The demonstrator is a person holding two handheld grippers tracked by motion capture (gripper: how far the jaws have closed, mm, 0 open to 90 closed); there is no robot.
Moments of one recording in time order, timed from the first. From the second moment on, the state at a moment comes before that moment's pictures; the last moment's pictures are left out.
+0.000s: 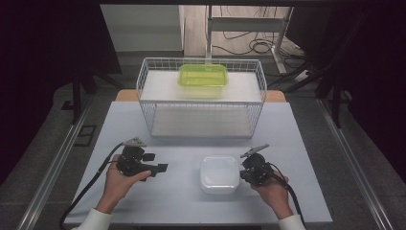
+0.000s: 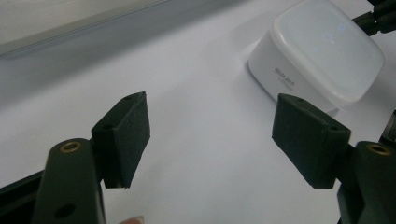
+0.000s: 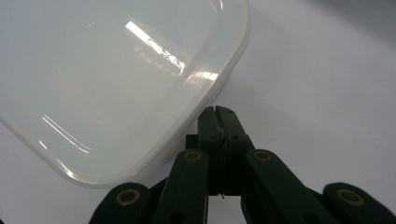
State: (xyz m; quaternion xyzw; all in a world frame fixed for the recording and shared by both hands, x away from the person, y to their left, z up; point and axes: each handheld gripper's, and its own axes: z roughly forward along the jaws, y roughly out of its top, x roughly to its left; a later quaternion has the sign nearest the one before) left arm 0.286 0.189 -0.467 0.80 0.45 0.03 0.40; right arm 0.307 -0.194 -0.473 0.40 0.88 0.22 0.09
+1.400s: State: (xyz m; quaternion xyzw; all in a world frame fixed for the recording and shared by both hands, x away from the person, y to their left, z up) left arm 0.285 0.189 -0.463 0.78 0.46 0.00 0.43; right arm 0.309 -0.190 -0.470 0.42 0.85 0.29 0.11
